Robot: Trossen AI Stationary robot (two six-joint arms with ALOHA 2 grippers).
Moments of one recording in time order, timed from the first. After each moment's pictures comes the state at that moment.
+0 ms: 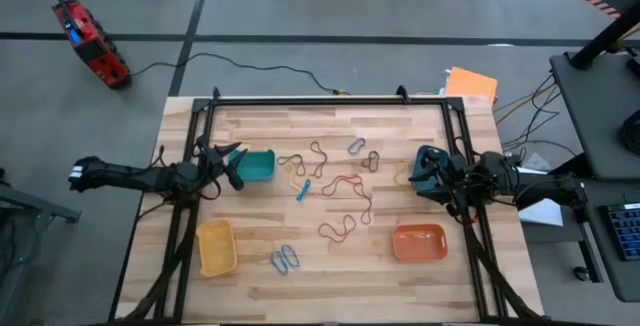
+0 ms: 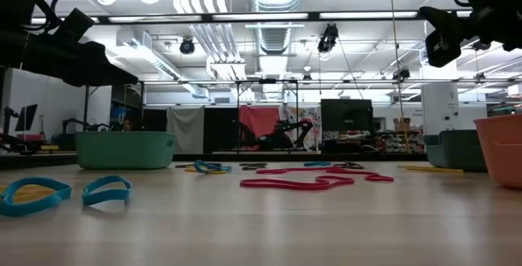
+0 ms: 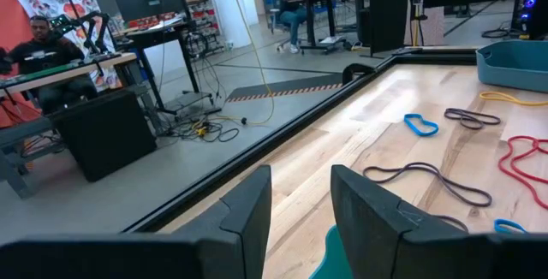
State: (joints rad) left arm -0.12 0.20 0.02 0.04 -0.89 0.07; right arm -0.09 0.05 0.01 0.24 -0.34 0.33
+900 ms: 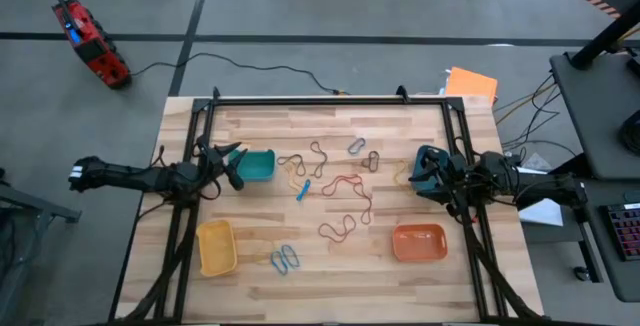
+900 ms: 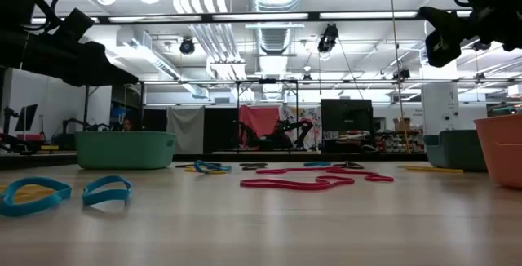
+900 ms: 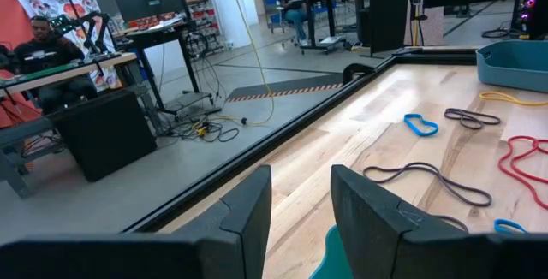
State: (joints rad) left arm -0.12 0.19 0.02 0.05 -0.89 0.07; right arm -0.09 0.05 0.01 0.24 -0.34 0.33
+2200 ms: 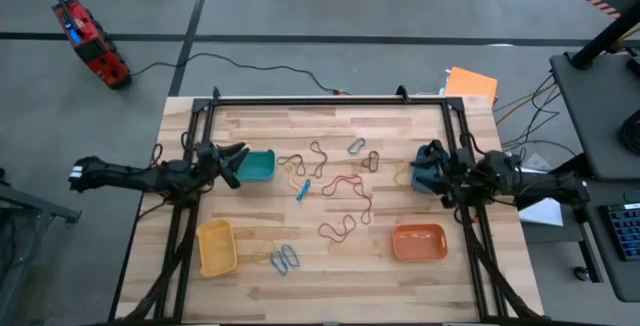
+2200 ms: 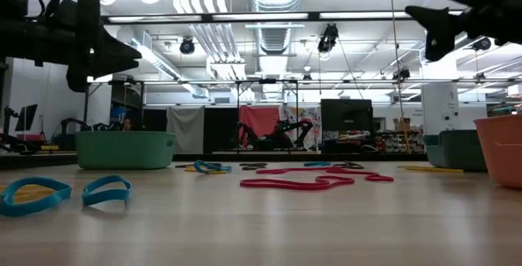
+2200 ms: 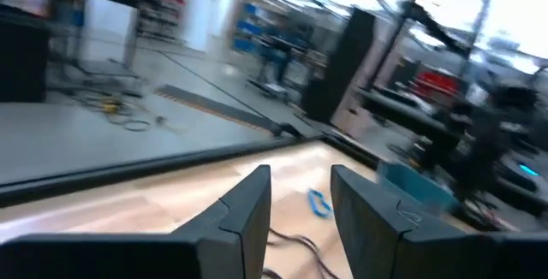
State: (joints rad) left arm -0.12 0.20 0.02 0.24 -0.82 -0.32; right arm -0.09 0.10 0.03 0.34 -0.11 0.27
